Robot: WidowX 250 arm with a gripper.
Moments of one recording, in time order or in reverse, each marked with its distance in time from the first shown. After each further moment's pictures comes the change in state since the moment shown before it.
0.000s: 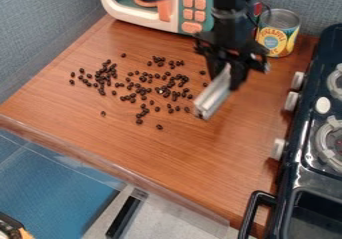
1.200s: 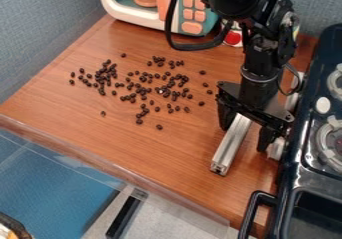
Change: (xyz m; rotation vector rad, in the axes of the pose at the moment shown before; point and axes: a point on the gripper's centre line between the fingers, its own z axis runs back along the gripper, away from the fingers) arm -0.039 -0.062 -0.059 0.071 0.075 -0.145
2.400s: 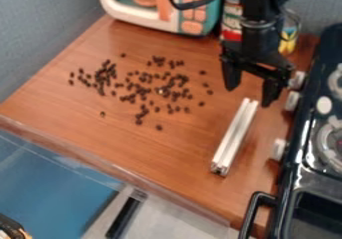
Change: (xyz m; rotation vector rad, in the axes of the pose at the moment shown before) arm 0.039 0.022 0.033 -0.042 -0.020 -0.027
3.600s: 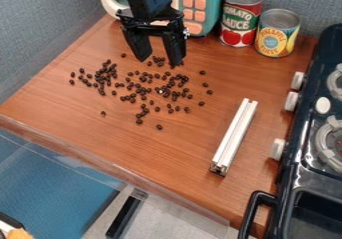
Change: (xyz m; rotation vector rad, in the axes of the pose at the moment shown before) arm -0.067 0.114 0.059 -0.133 -0.081 0.217
